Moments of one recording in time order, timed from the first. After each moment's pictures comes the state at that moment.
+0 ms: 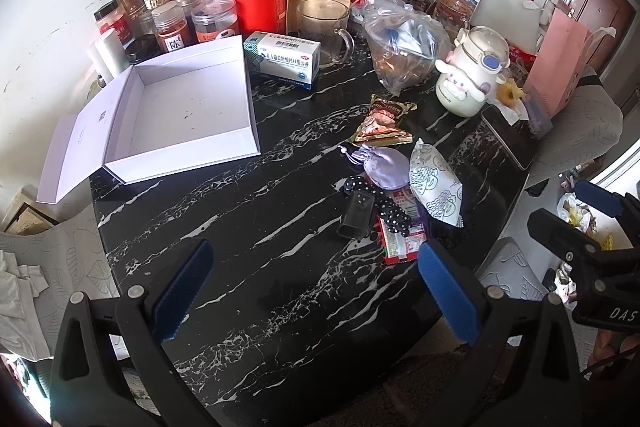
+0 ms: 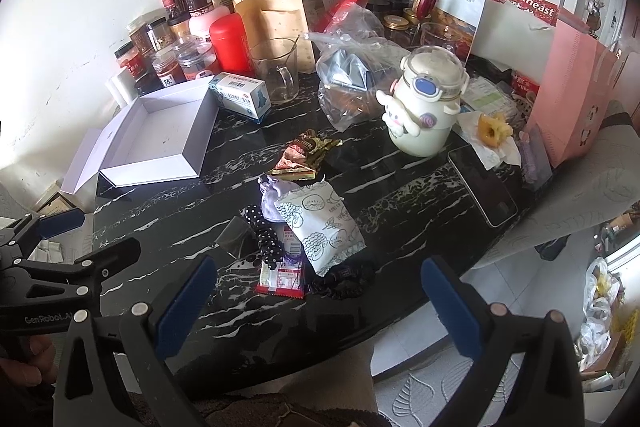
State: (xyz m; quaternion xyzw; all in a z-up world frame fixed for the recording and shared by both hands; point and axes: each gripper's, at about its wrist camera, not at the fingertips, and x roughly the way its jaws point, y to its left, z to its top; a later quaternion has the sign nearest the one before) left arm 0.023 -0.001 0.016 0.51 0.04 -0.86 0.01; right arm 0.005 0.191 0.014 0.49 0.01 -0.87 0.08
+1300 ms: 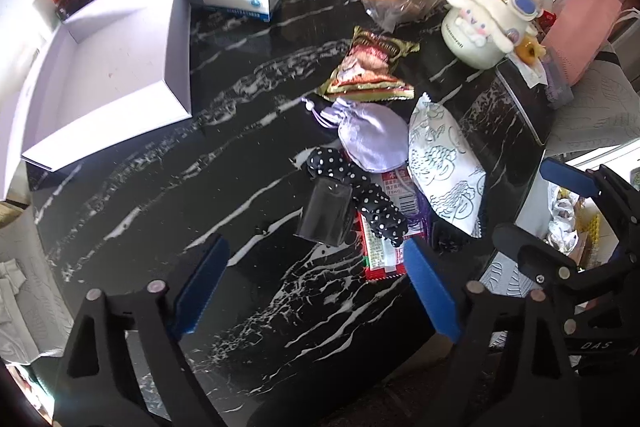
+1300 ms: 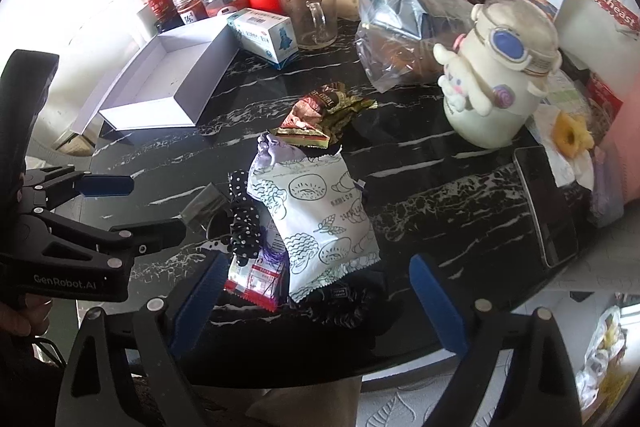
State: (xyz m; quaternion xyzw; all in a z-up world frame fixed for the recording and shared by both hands) left arm -0.057 0.030 -0.090 0.61 0.07 -0.79 -0.02; right arm -0.058 0.200 -0.074 0.54 0.06 -0.82 0.20
